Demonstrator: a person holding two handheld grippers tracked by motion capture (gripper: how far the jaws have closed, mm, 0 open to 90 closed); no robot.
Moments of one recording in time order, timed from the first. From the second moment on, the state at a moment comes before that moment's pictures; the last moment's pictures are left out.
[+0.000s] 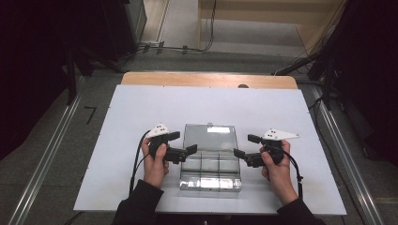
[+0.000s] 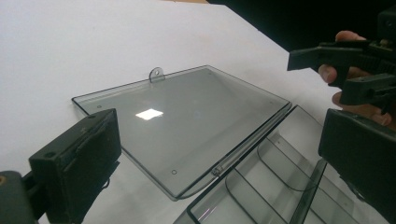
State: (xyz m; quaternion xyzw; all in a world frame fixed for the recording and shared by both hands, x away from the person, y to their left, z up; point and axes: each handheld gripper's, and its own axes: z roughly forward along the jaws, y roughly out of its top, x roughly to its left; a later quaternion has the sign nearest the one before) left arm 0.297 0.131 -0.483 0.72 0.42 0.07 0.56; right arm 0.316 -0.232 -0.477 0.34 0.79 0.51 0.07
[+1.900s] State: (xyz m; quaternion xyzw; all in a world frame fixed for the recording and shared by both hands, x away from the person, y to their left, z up) left arm 0.263 0.212 -0.474 0.75 0.43 0.09 0.50; right arm 0.267 -0.352 -0.486 0.37 0.77 0.49 0.18
